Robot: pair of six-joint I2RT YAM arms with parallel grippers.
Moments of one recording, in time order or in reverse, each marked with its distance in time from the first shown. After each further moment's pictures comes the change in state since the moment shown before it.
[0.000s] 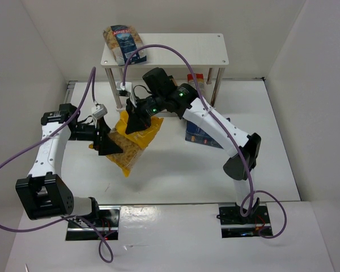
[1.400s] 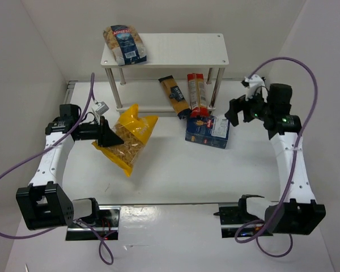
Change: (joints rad) left arm -0.028 -0.105 -0.158 0.442 -0.101 -0.492; right arm -0.880 -0.793 -0.912 0.188 0.309 -0.110
